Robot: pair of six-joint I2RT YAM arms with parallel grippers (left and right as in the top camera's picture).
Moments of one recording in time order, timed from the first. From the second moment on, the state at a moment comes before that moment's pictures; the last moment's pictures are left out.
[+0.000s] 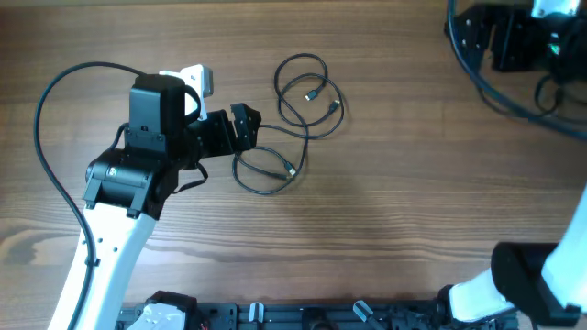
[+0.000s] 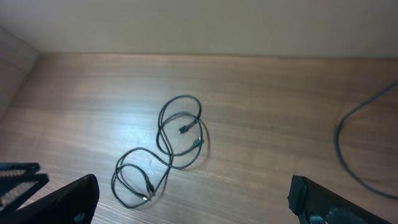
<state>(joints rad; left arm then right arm) -0.23 1.19 1.20 -0.80 0.25 -0.42 -0.03 1.74 2.59 -1.61 -0.35 -0.01</state>
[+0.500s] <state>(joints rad) -0.23 1.19 1.20 -0.81 0.25 -0.42 0.02 1.66 2.22 -1.57 -0.32 0.06</state>
